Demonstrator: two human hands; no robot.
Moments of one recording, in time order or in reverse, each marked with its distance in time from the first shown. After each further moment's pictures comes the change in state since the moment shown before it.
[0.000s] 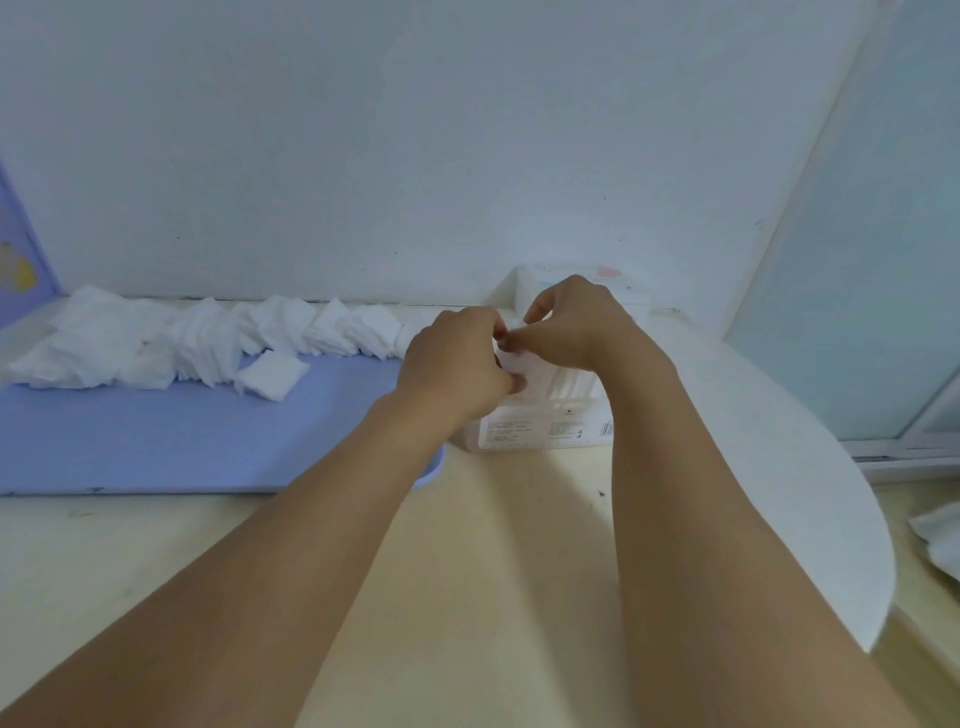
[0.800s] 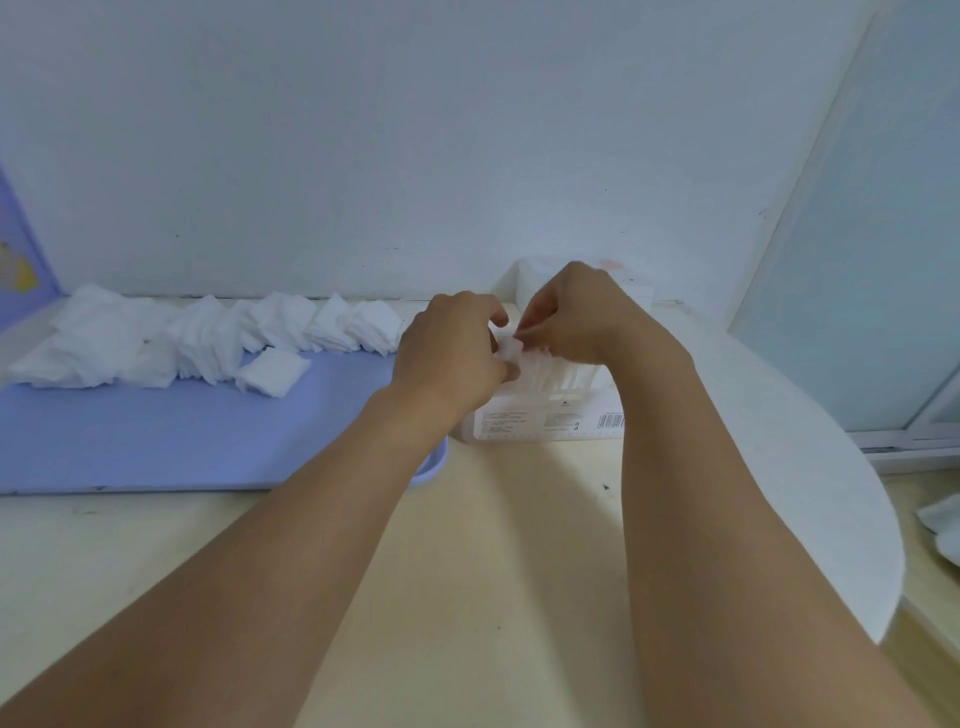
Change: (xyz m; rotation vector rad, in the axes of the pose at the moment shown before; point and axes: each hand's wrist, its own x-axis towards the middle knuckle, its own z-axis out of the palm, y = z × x) left_hand -0.001 -0.001 -0.005 0.006 0.080 0.039; right_hand 0.004 0.003 -0.004 -0.007 -0.001 -0.154
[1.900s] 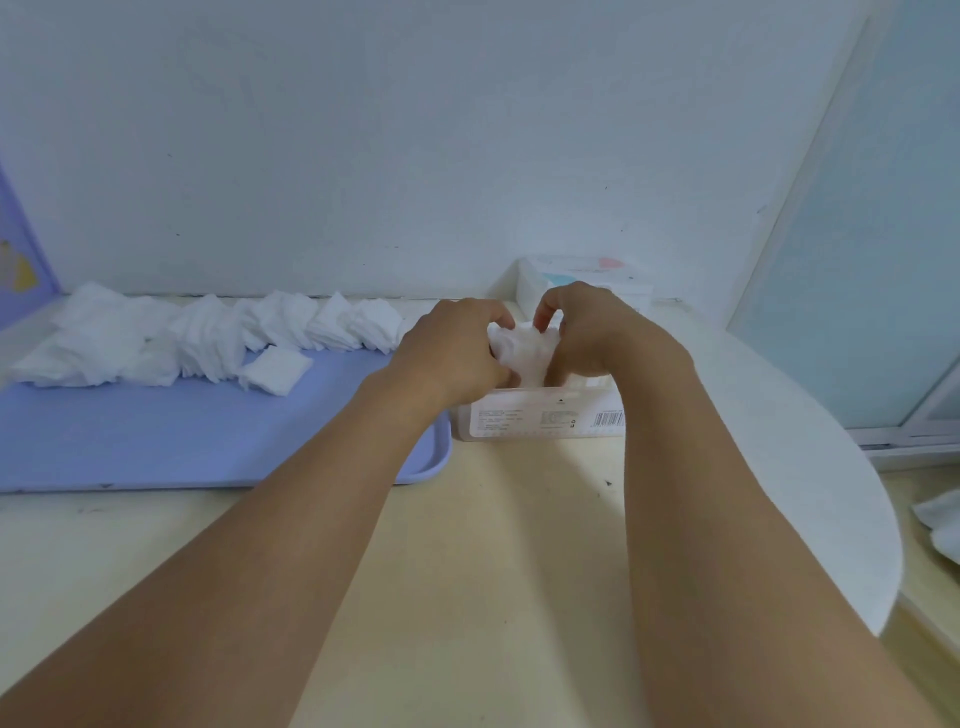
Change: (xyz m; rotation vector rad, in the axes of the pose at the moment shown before) left_hand 0.010 -0.009 0.000 -0.012 -0.176 0.001; right_hand 0.001 0.015 0.007 -0.190 -0.122 0.166
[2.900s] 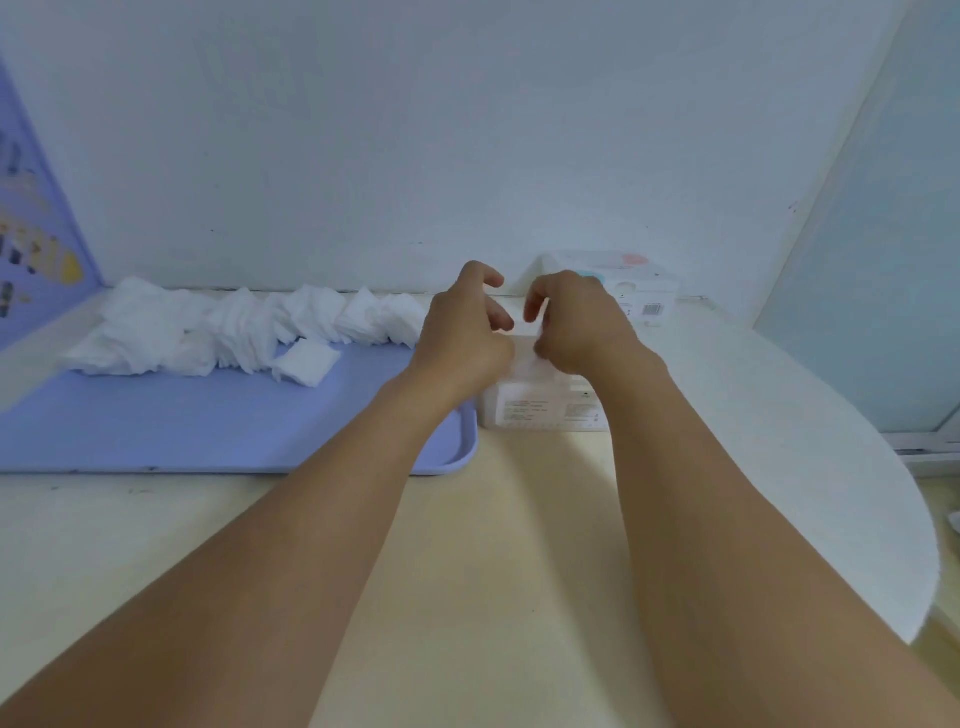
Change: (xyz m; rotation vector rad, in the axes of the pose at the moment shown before) left_hand -0.004 -0.013 0.000 -0.332 0.225 0.002; right_hand 0.013 -0.024 0.030 -0.003 0.211 -0.132
